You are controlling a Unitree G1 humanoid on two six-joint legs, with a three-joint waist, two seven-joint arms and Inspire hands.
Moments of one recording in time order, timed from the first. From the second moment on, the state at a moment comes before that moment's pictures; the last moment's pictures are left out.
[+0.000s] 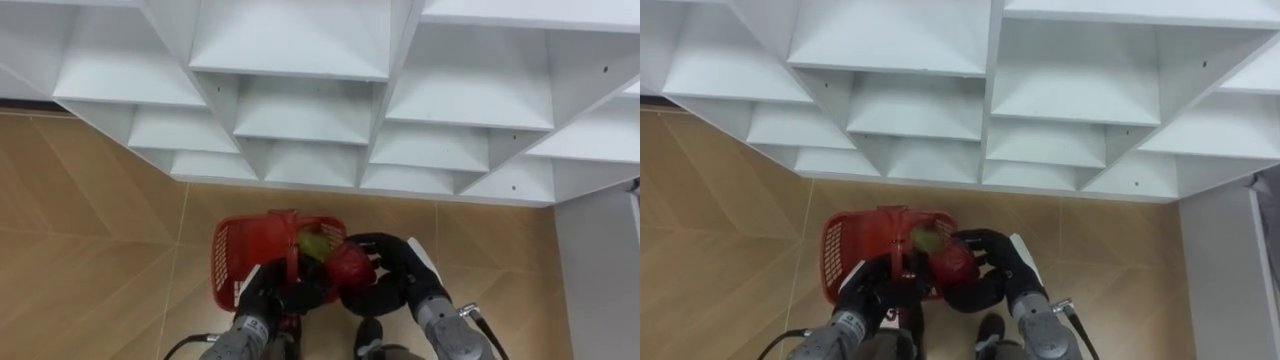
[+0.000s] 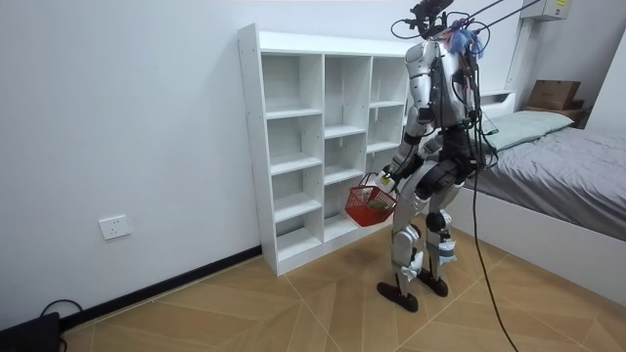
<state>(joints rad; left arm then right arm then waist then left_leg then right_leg) -0.07 0.12 -0.51 0.79 -0.60 -0.18 0.06 -0.07 -0.18 0.46 0.70 0.08 -0.20 -0.10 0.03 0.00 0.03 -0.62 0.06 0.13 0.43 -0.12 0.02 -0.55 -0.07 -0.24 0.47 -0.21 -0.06</state>
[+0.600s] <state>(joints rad) -0.08 0.12 -0.51 0.80 -0.68 -0.17 0.06 -0.13 -0.15 0.46 0.78 0.09 -0.20 -0.09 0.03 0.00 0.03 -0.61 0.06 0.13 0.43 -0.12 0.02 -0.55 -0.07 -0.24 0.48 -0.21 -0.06</state>
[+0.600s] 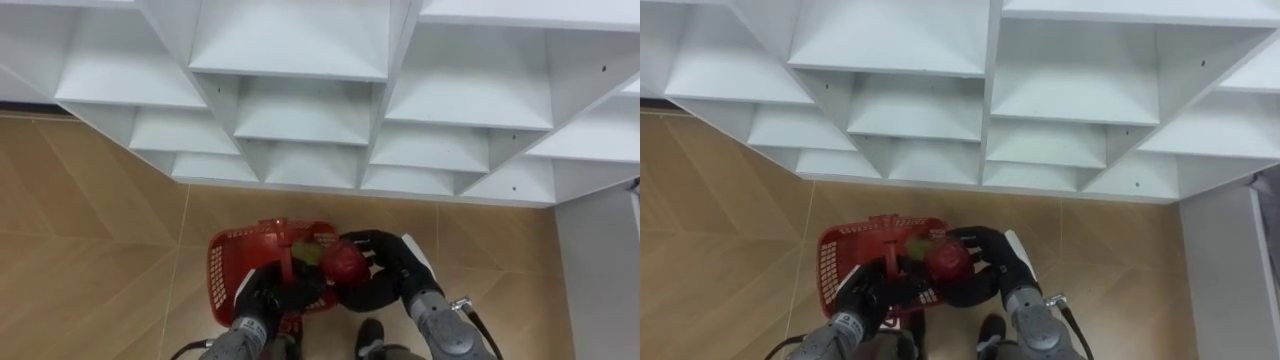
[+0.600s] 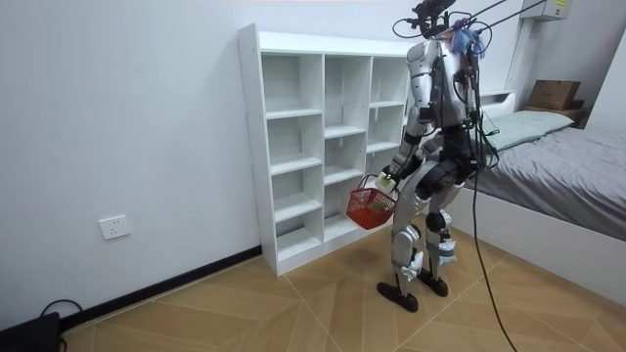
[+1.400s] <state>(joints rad) -0.13 0.09 -0.58 0.83 -0.70 -0.17 -0.10 -0.23 -0.11 0.46 1.01 0.11 -0.18 -0.09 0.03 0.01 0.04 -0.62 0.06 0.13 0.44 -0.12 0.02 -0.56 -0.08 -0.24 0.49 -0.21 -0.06</state>
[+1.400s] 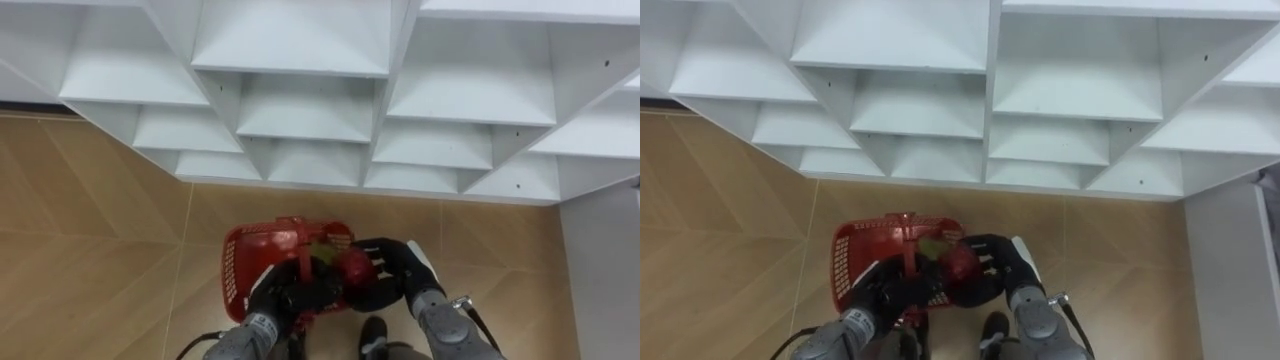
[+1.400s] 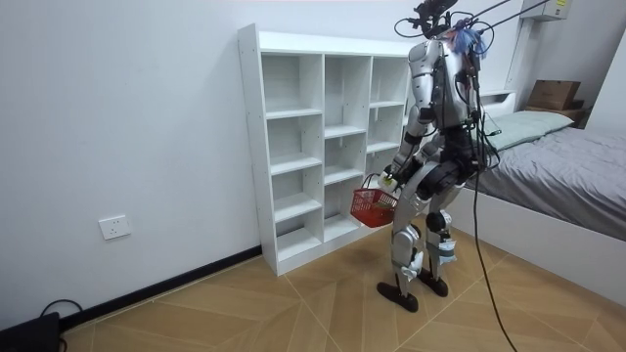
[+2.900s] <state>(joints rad) -0.16 0.09 -0.57 0.88 -0.66 -0.17 -0.14 -0.23 -0.11 0.47 1.01 0.16 -0.15 -0.03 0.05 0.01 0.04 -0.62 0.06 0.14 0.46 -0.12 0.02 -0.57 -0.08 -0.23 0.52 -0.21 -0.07</state>
